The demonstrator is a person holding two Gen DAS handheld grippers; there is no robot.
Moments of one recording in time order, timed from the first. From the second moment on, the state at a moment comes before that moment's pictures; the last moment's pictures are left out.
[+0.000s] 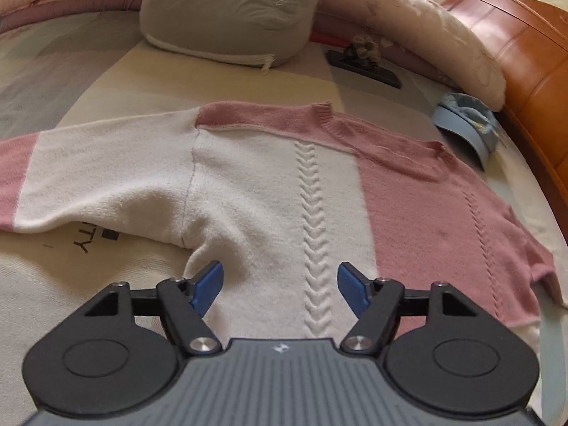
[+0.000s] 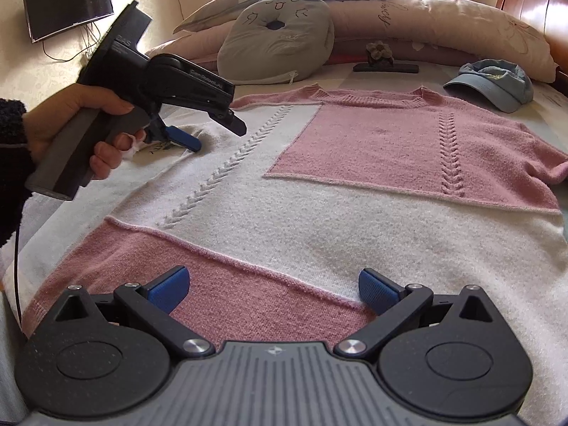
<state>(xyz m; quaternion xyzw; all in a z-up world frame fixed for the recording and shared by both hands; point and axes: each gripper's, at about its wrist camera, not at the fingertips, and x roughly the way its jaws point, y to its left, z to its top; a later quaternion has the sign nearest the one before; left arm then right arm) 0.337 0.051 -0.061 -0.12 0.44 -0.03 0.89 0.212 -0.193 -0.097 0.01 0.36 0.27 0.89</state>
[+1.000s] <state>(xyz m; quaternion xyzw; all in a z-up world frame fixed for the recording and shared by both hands) 0.161 0.031 -0.094 0.03 0.40 -0.08 0.91 0.225 -0.220 -0.091 0.08 0.38 0.28 0.88</state>
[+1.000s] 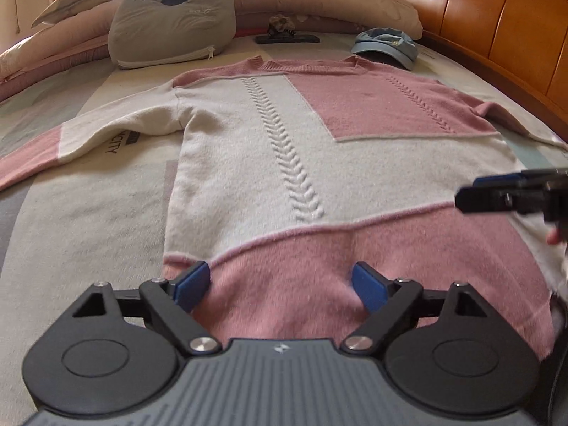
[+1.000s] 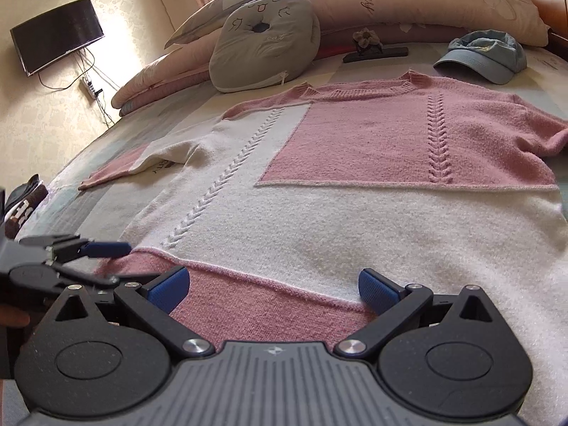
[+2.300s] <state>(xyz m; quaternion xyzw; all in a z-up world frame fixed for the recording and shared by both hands) 0.221 -0.001 -0.101 0.07 0.37 -0.15 0.92 0.170 -0.210 -0.101 -0.07 0.37 0.19 0.91</state>
